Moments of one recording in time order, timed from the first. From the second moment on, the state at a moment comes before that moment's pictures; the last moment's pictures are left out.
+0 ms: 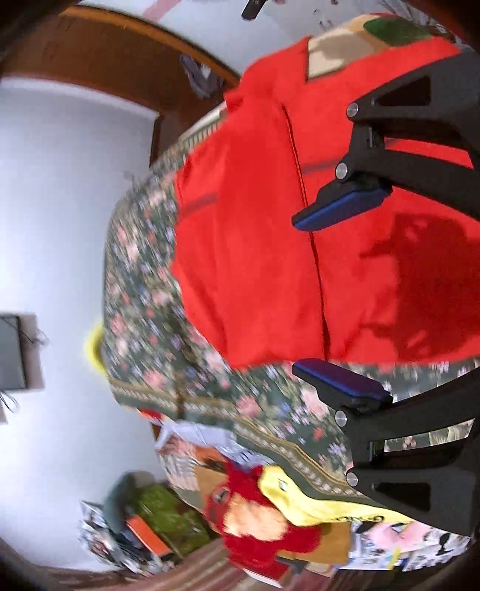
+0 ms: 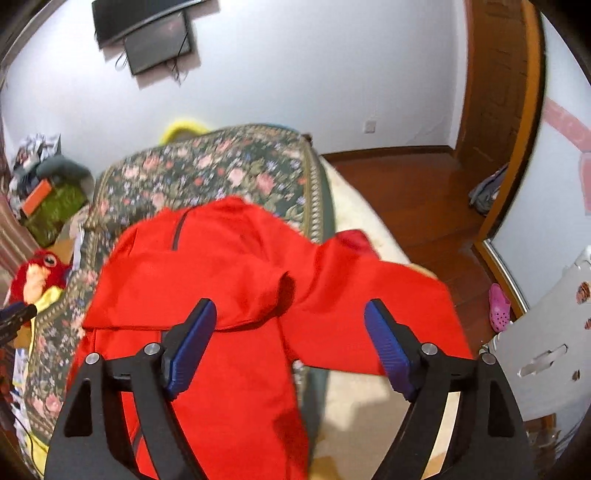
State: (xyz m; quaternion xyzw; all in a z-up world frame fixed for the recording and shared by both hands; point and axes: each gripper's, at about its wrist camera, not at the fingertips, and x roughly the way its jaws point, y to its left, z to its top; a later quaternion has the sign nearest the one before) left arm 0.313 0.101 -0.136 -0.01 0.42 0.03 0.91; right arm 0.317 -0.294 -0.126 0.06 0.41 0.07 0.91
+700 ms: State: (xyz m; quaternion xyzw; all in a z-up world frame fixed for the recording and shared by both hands) left arm 0.358 -0.033 -0.207 0.00 0.48 -0.08 0.87; right arm 0.323 -0.454 -0.265 0.33 0.53 -0.04 0.78
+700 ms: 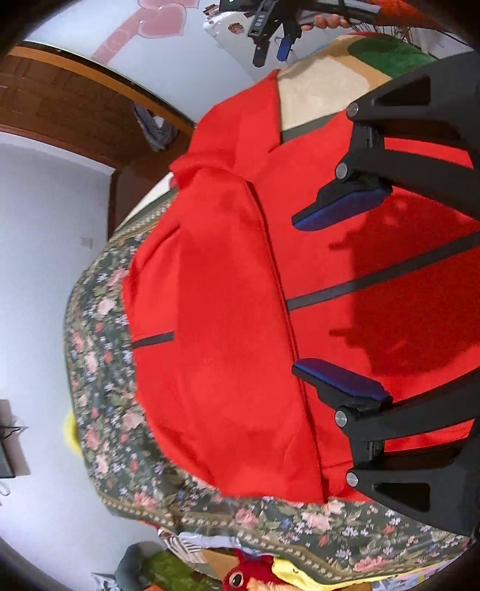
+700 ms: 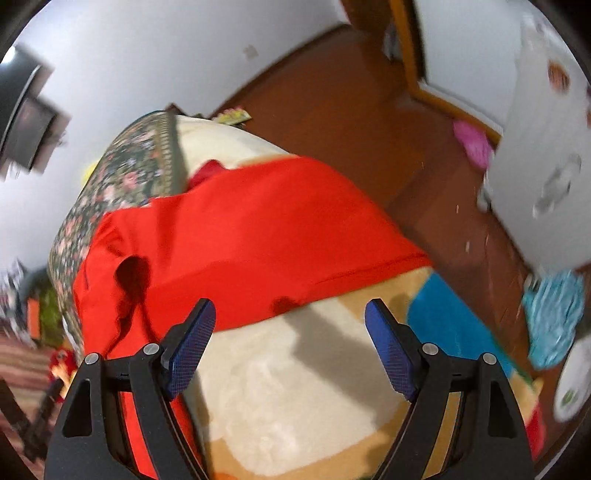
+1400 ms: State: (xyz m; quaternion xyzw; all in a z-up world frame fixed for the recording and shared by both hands) left arm 0.367 0.001 -0.239 -0.01 0.51 -0.04 0.86; right arm 0.375 -0.482 -0.290 0.38 0.48 -0.16 0.78
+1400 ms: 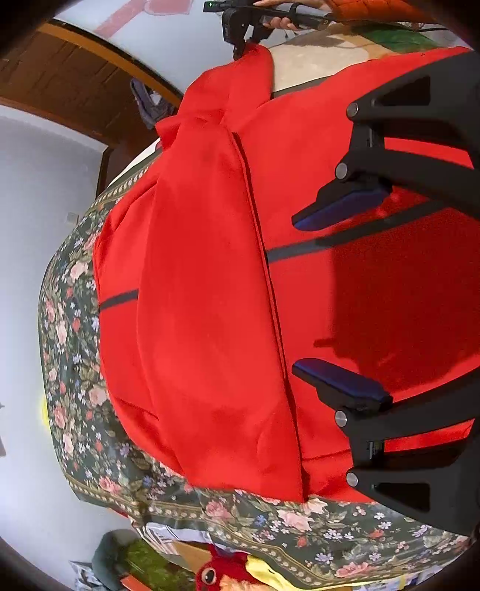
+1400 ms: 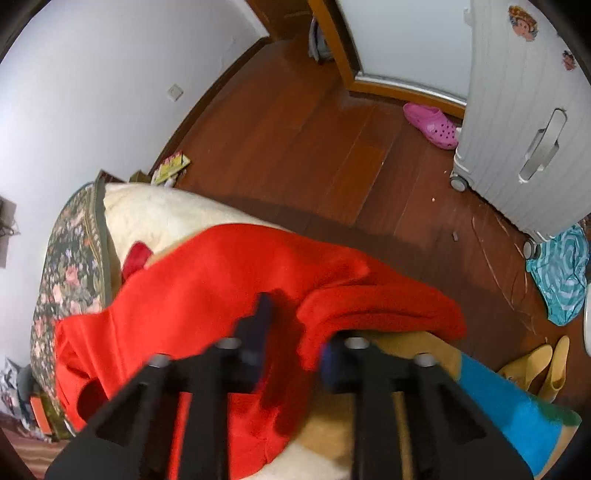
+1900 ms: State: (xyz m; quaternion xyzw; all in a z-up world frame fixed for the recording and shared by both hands) left arm 0.333 0.049 -0.197 -0.03 0.47 -0.03 0.88; right arm 0.403 -0.380 -0.118 0.26 0.37 -0.03 0.89
